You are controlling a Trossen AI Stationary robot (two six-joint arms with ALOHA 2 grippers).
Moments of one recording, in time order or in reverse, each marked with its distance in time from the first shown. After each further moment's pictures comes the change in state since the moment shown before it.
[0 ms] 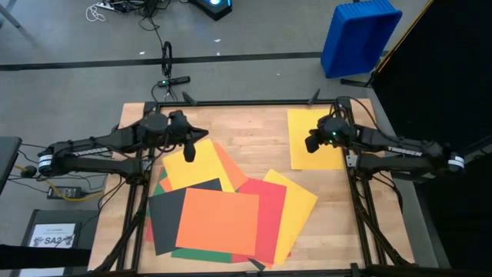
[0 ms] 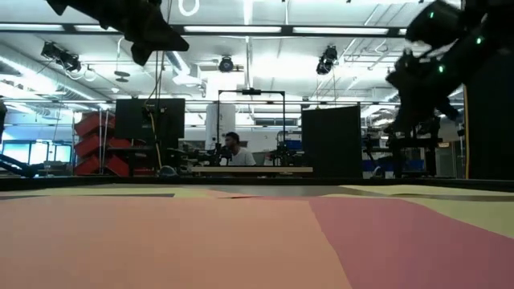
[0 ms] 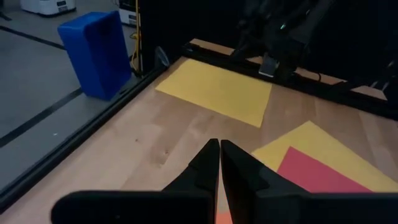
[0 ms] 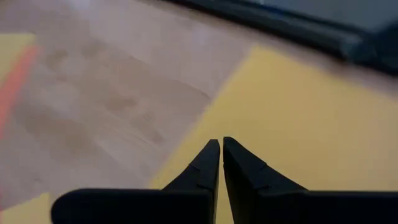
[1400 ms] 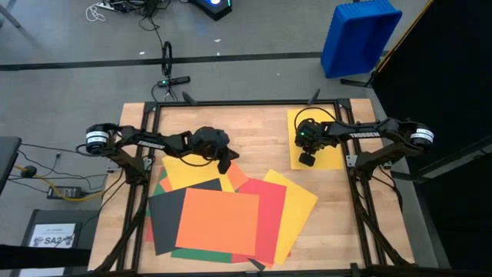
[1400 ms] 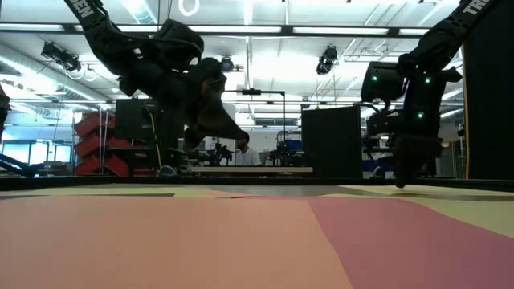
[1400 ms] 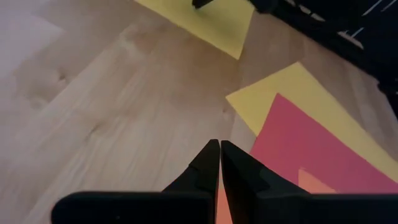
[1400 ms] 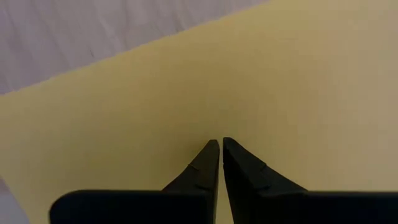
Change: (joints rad) left arm 0.009 0.720 -0.078 0.608 0.280 -0.190; right arm -0.024 0.585 0.134 -0.033 -0.157 -0.578
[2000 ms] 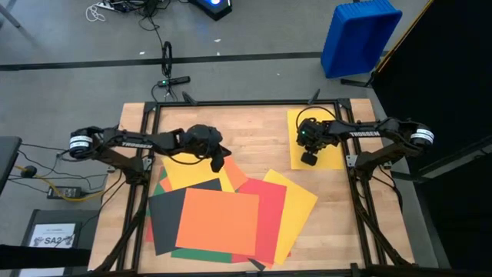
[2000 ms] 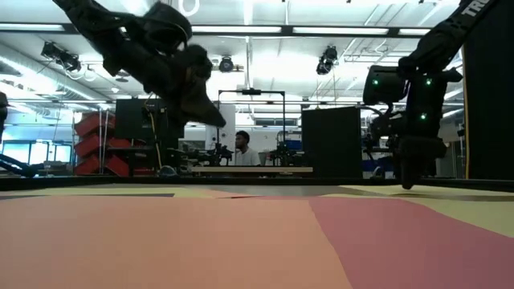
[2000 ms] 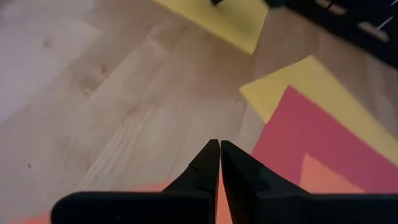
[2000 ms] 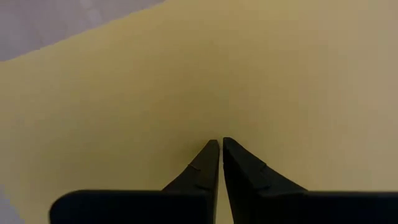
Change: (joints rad) left arm -0.003 -0.160 0.000 -0.248 -0.078 0.030; right arm -0.023 0.000 0.000 -0.053 -0.001 -0.008
